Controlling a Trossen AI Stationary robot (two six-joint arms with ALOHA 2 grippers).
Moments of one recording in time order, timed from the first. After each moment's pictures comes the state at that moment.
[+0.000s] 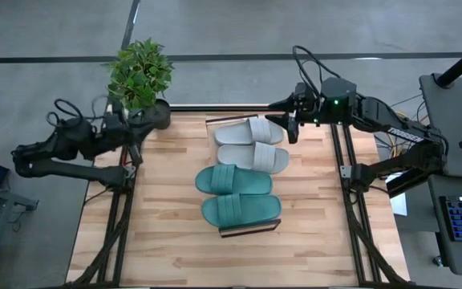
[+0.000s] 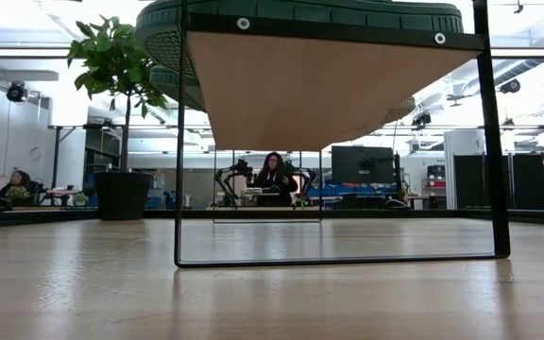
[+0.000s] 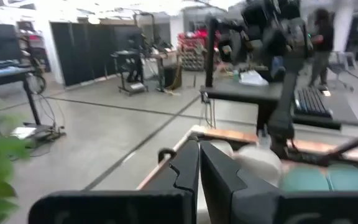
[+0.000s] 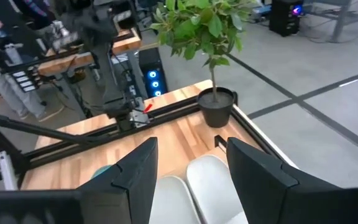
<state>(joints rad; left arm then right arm) -0.02 0.57 0.91 -0.37 -0.45 0.04 -0.25 1.20 1.44 -0.52 -0.03 0.18</state>
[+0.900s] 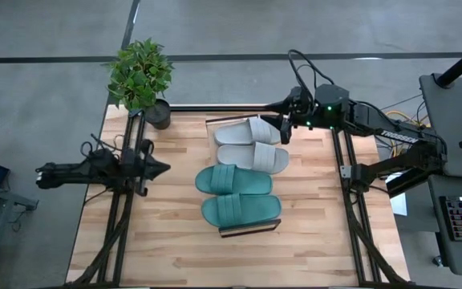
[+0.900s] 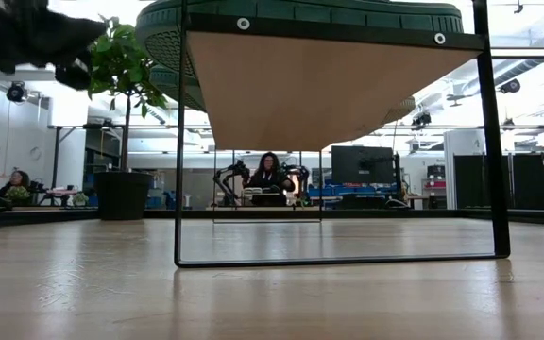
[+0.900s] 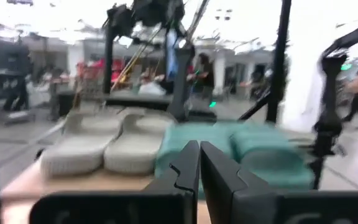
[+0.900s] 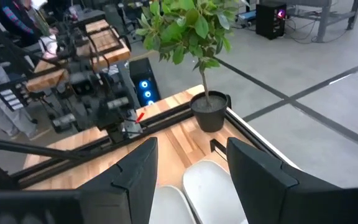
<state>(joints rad) -0.02 0.02 0.12 0.05 0.00 -0.05 -0.23 1.20 1.34 -0.38 0.05 0.24</state>
